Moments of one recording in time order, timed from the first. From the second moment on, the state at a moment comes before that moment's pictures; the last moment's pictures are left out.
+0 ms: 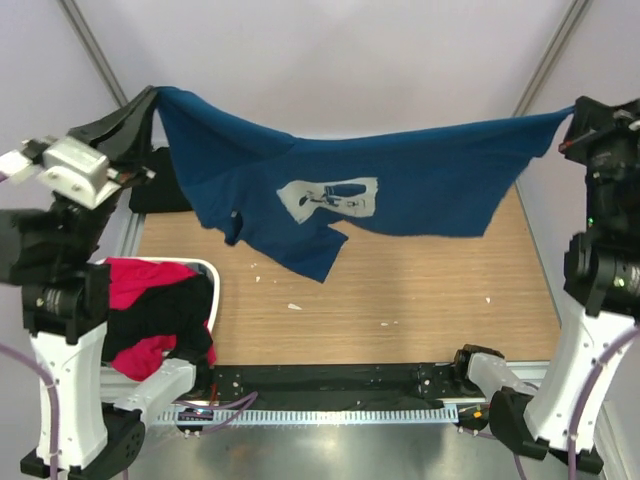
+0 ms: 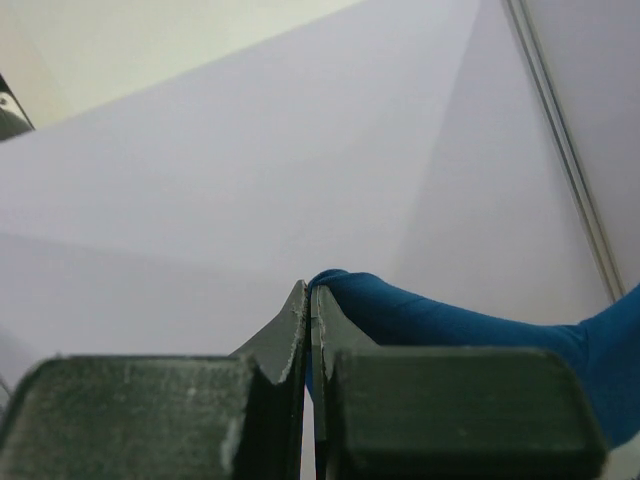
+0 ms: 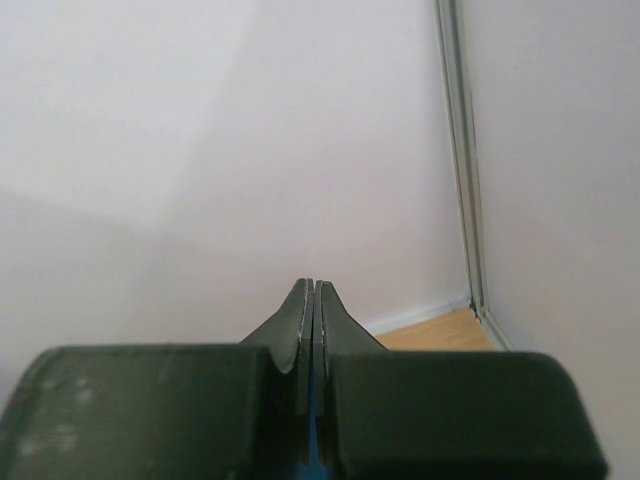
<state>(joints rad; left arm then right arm) -0.20 0.96 1.69 -0.10 0.40 0.28 -0.25 1.04 1.78 -0.51 -0.04 0.32</state>
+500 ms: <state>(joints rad) -0.20 1.15 2.31 -0.31 0.29 0.20 -0.25 1.06 2.24 -0.71 0.09 0.28</state>
